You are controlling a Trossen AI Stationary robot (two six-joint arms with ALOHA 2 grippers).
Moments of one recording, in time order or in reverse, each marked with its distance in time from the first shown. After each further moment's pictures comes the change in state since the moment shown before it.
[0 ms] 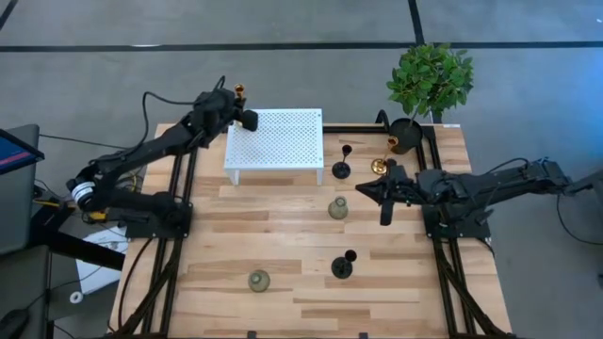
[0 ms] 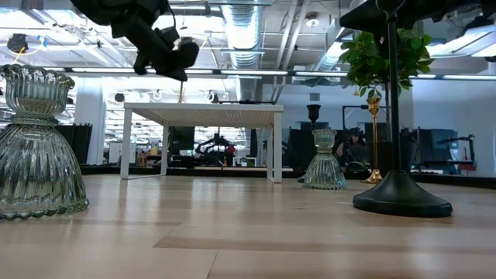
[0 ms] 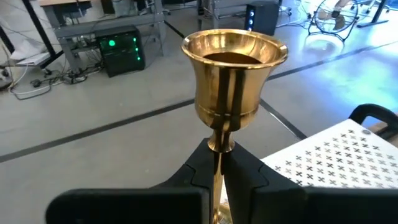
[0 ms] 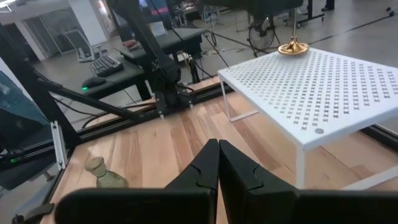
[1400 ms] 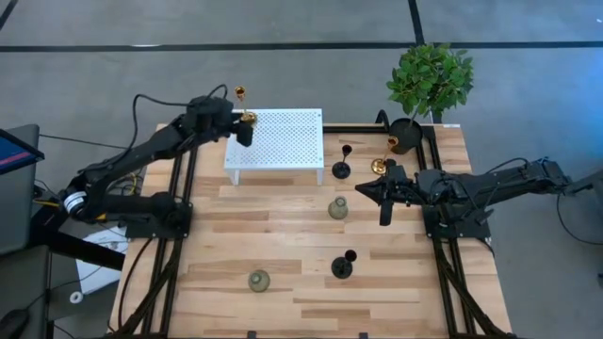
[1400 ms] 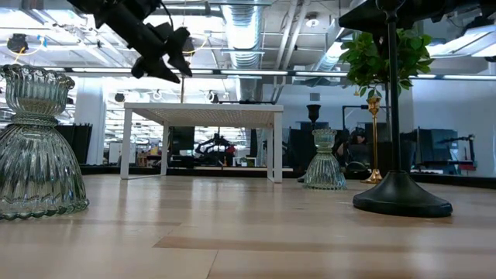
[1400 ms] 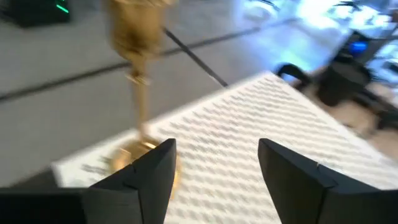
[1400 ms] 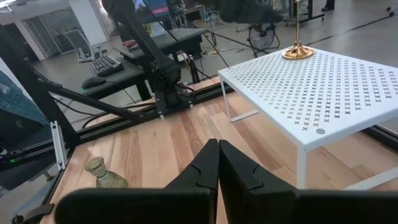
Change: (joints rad) left arm 0.000 -0.113 0.000 -0.245 0.321 -0.131; right arm -0.001 0.005 0.000 0.005 0.000 0.000
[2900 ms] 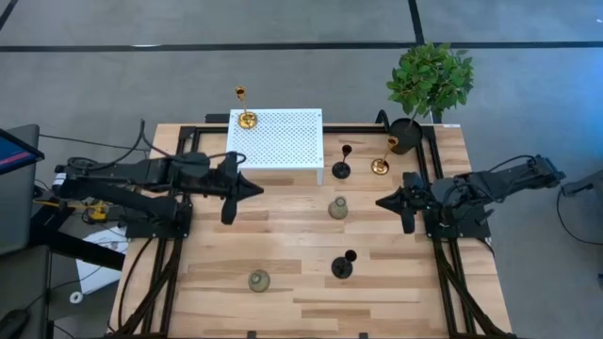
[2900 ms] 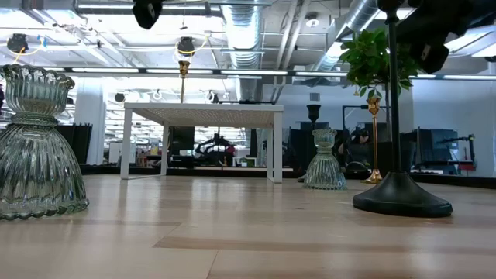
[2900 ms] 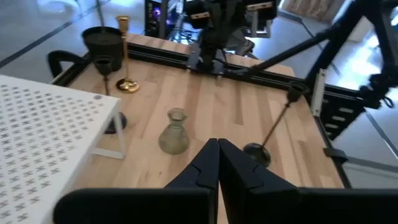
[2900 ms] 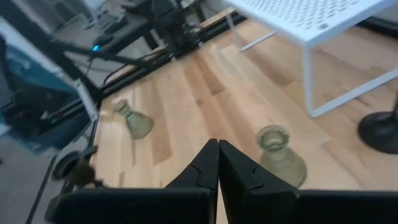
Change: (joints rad) left arm -0.753 -0.186 -0.001 -0.096 0.022 0.039; right arm 0.159 -0.233 0.000 -0.470 0.016 0.289
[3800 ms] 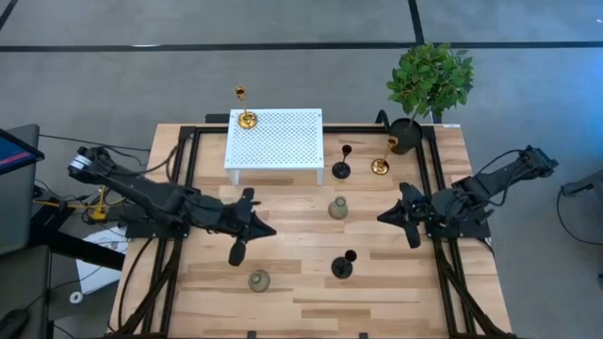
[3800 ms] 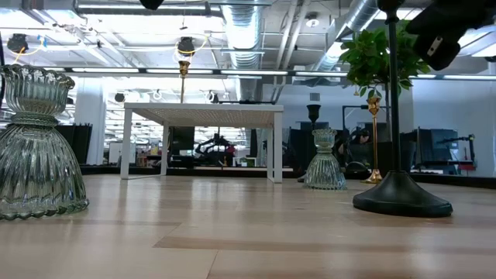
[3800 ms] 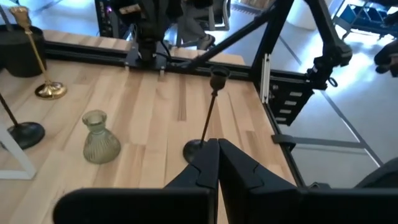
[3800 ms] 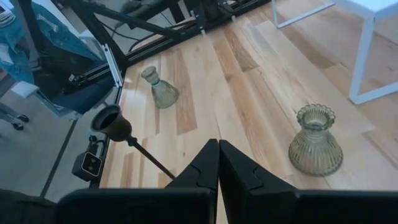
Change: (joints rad) left arm -0.358 0.206 0.000 0.216 -0.191 -0.068; right arm 0.150 0.034 -0.001 -0.002 0.001 -0.003
